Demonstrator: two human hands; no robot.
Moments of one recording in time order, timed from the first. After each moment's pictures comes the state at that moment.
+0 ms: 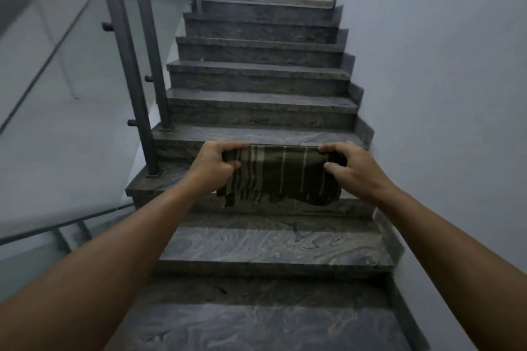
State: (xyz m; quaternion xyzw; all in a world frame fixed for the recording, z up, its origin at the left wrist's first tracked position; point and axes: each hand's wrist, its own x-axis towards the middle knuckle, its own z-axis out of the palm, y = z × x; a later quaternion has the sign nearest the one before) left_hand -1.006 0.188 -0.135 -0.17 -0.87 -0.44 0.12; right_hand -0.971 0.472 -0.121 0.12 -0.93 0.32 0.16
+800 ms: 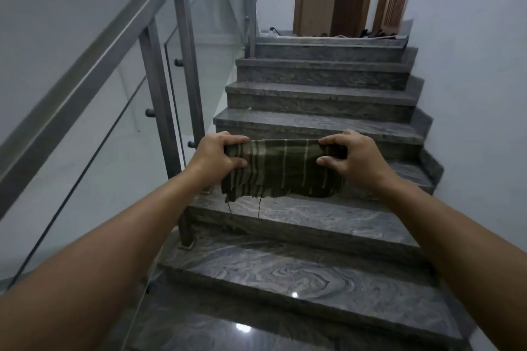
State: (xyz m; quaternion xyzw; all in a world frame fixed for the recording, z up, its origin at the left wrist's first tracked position) left_hand -1.264 0.122 0.104 -0.08 -0.90 -0.39 0.19; right_hand -1.300 0.411 0.109 0.25 -0.89 0.30 0.22
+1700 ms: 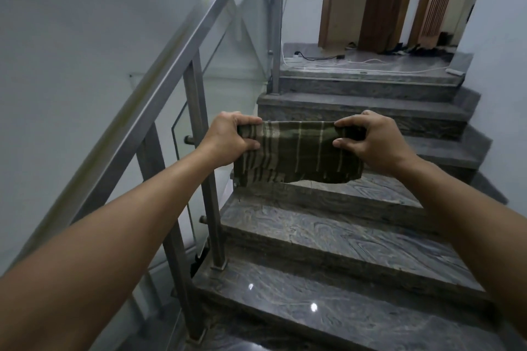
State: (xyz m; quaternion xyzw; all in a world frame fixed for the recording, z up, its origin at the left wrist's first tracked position) left_hand -1.554 0.034 0.356 -0.07 -0.90 -0.38 0.23; right_hand -1.611 0.316 0.353 0.28 -0.88 0.31 0.24
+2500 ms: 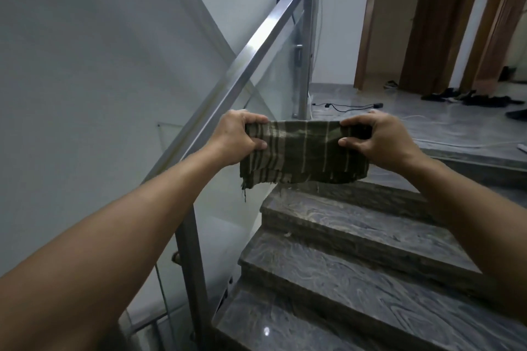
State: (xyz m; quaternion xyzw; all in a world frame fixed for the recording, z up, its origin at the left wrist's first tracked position) left_hand -1.805 -0.001 0.596 -0.01 -0.90 -0.32 0.30; right_hand -1.908 0.261 0.590 0.35 -0.84 0.33 0.25
